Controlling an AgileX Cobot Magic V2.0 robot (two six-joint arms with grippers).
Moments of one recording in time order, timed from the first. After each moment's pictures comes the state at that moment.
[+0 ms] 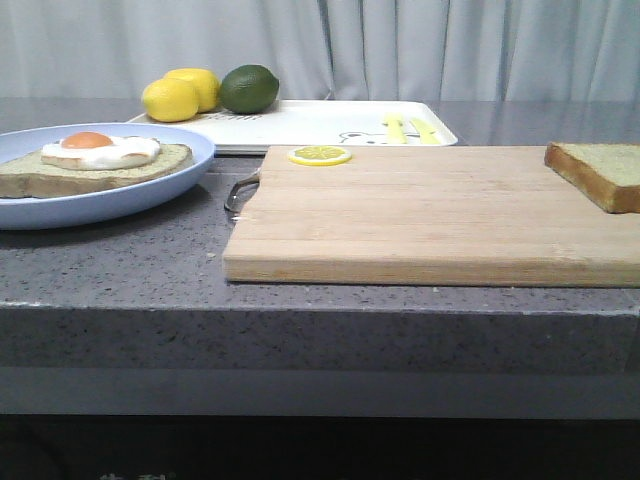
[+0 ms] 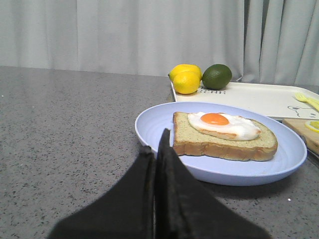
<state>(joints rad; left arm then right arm) -0.09 0.00 0.00 -0.03 0.05 -0.04 -0.01 -0.01 0.03 0.03 0.02 0.10</state>
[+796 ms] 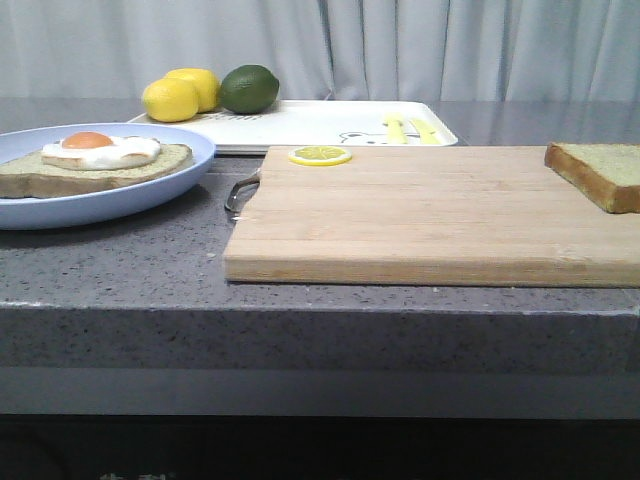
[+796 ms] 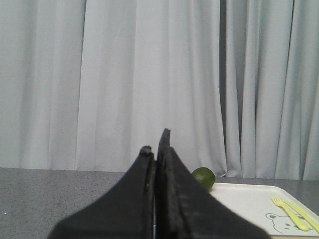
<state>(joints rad) -0.09 0.06 -0.47 -0.03 0.22 -0.04 -0.01 0.08 -0.44 0.03 0.39 0.10</state>
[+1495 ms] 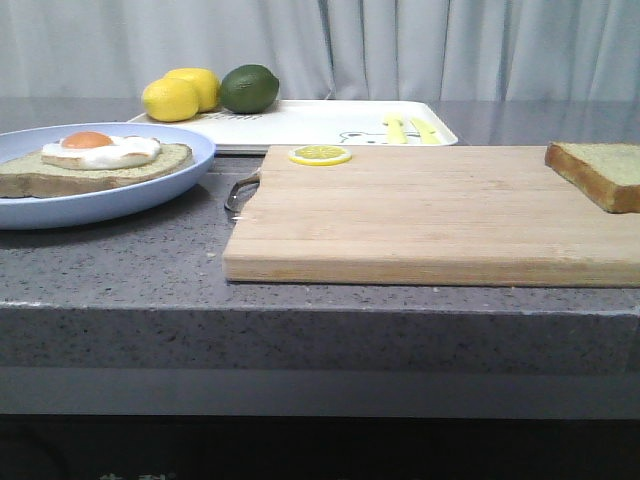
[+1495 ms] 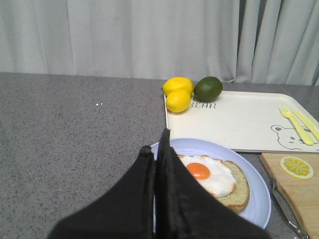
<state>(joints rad) -0.09 0.47 -0.76 -0.03 0.56 -0.04 -0.01 0.52 -0.73 0.03 0.76 0.10</state>
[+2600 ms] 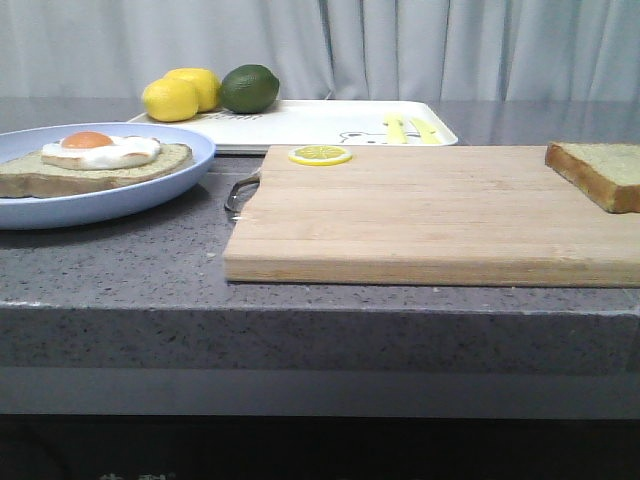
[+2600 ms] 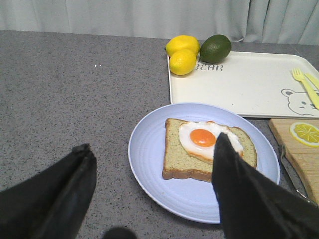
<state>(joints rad) -0.09 0.54 -0.76 -0.03 0.61 -0.04 -0.01 0.72 -0.82 0.04 0.88 0.10</state>
